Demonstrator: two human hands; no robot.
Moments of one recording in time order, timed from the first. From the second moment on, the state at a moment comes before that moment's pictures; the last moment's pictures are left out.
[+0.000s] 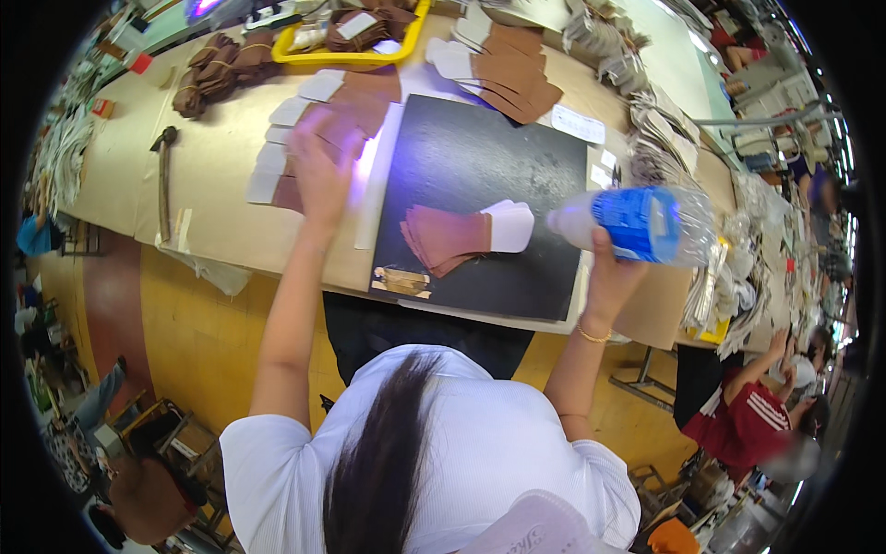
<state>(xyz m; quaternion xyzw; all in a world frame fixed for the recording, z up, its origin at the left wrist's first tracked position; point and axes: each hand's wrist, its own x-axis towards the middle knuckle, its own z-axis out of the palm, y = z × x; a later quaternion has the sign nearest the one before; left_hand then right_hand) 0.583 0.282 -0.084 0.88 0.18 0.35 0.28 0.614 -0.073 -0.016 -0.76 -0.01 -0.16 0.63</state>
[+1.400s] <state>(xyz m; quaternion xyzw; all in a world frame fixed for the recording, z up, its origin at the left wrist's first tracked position) 0.547 0.147 -0.071 0.92 -0.05 0.14 0.35 0.617 -0.041 -0.017 -0.84 -0.14 -0.20 0.48</state>
